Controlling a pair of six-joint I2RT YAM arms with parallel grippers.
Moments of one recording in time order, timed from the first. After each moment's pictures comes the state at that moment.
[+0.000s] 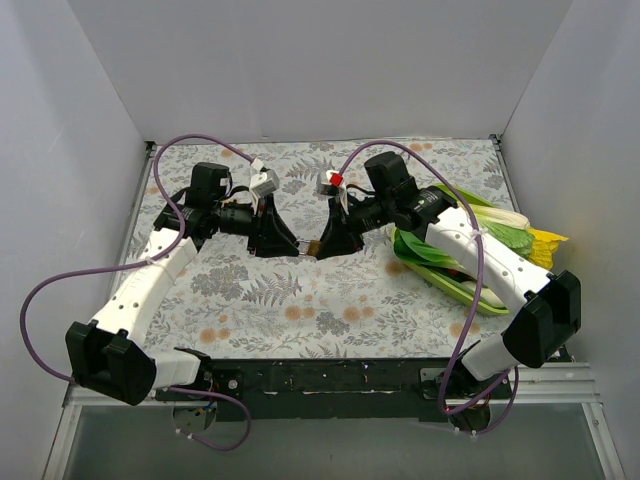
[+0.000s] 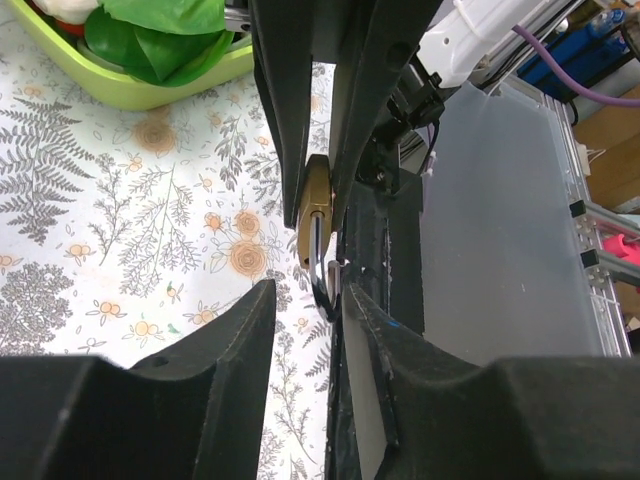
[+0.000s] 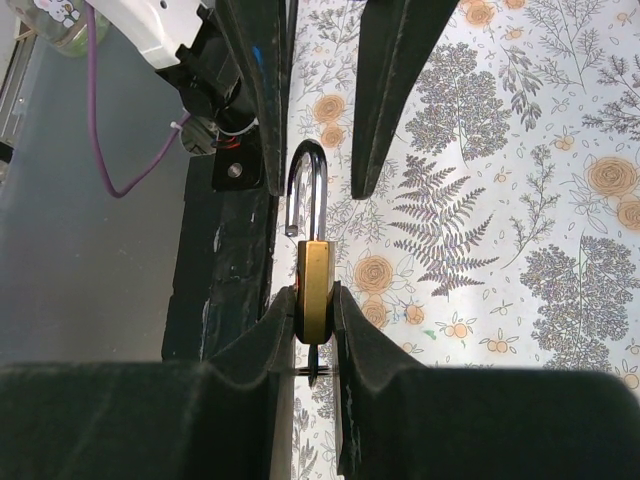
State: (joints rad) left arm -0.31 1.27 1.20 -0.65 1.21 0.24; right arm 0.69 1.48 1.39 -0.57 -1.00 -0.26
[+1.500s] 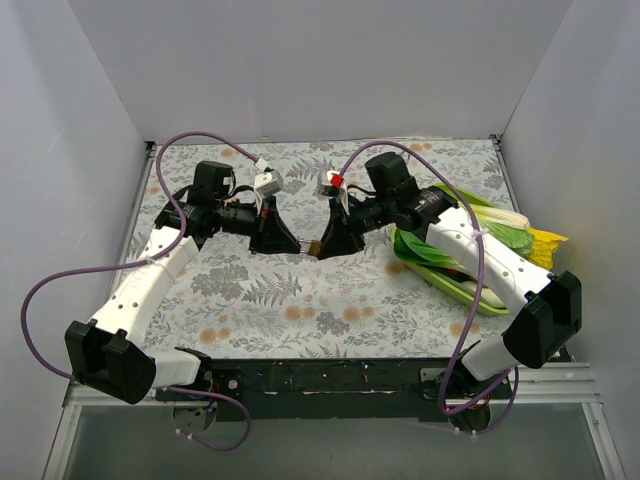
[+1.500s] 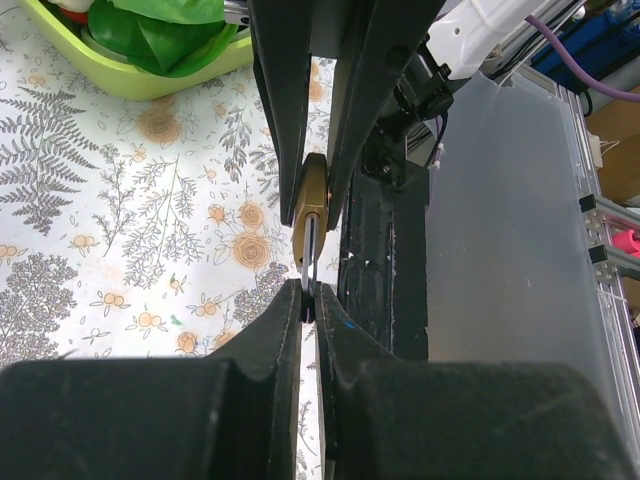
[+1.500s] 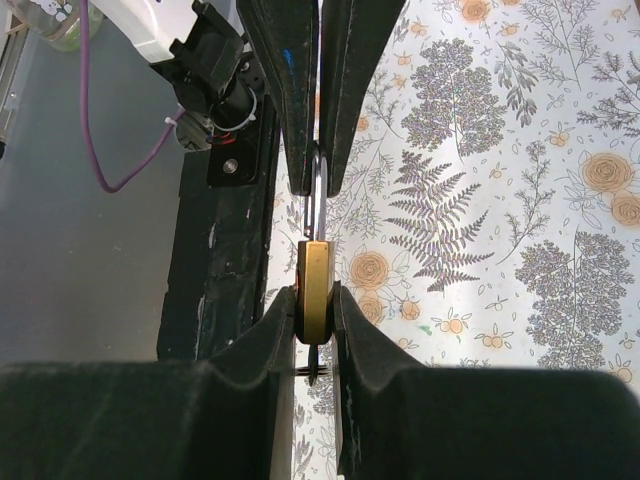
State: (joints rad) left arm -0.34 1.27 1.23 -0.72 1.16 0.28; right arm 0.69 1.48 1.38 -0.58 -1.00 -0.28
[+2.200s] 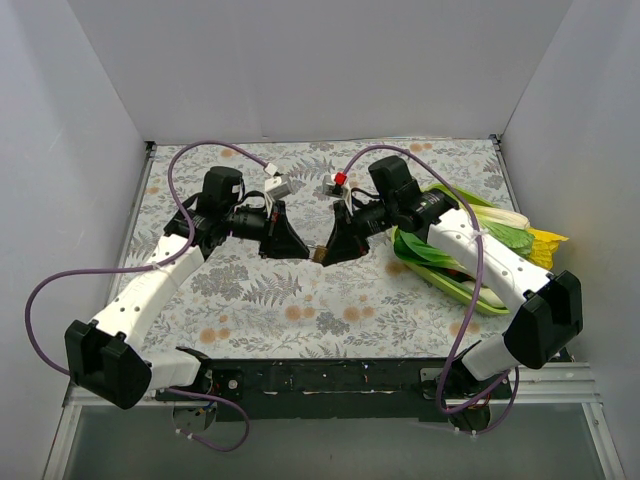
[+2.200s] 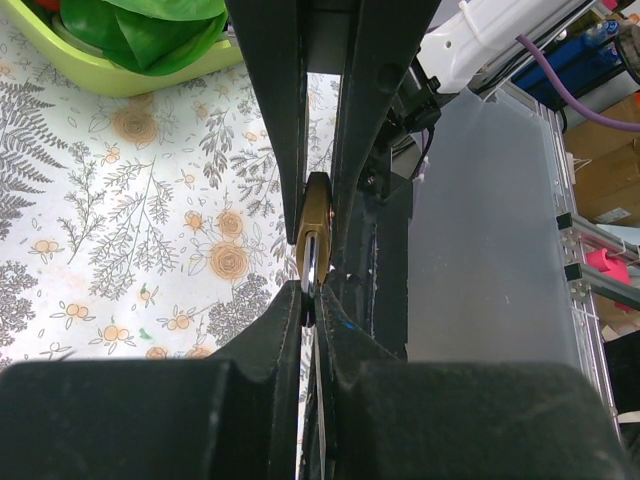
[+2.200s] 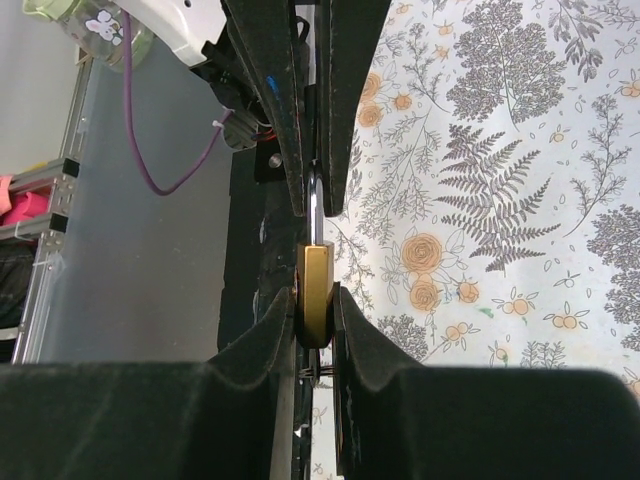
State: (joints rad) left arm -0.42 1.25 1.15 -0.53 1.12 0.08; right arm 0.67 1.47 1.34 -0.58 -1.06 -0.16
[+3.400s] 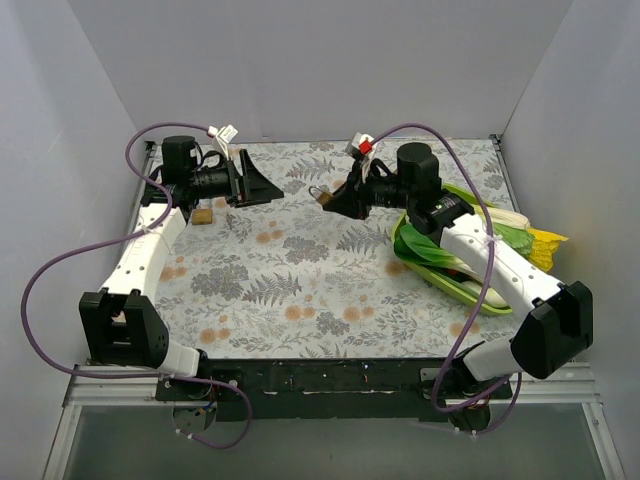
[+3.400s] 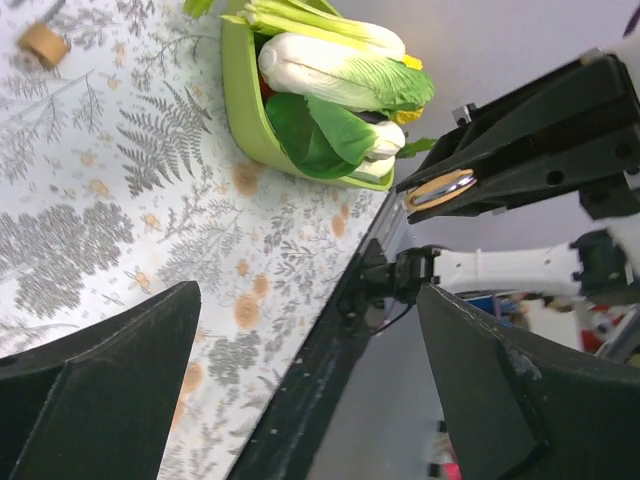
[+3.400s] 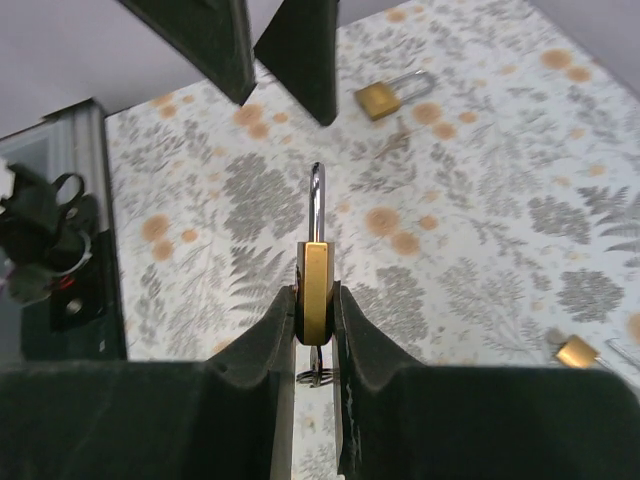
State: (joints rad) left arm -0.09 1.43 1.30 -0.39 1.07 -0.42; right arm 0.58 1.41 1.25 -0.12 -0.76 -0.01
